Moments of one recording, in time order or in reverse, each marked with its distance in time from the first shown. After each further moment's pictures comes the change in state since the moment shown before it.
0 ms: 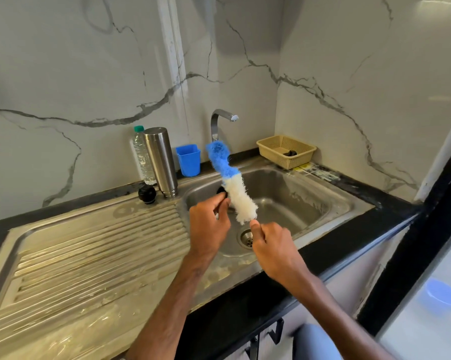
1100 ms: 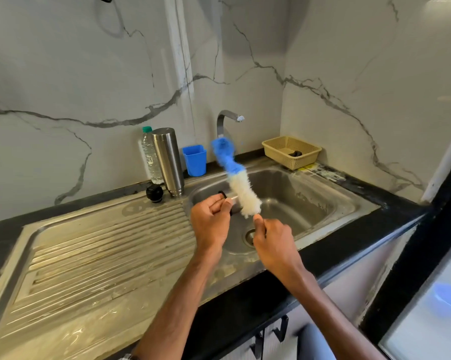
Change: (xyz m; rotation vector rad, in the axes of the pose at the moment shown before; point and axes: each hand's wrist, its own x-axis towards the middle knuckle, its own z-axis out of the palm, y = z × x) left_hand -0.004 0.016 -0.002 -0.465 0.113 -0.524; right_hand 0.005 -0.001 0.009 0.039 0.099 -0.038
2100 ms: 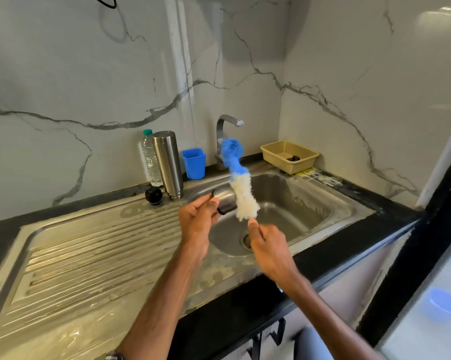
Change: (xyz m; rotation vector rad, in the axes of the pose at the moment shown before) left_hand 0.019 0.000 -0.027 -0.272 -0.037 -0.224; right_hand -0.012 -0.013 0.003 0.221 -0.111 0.033
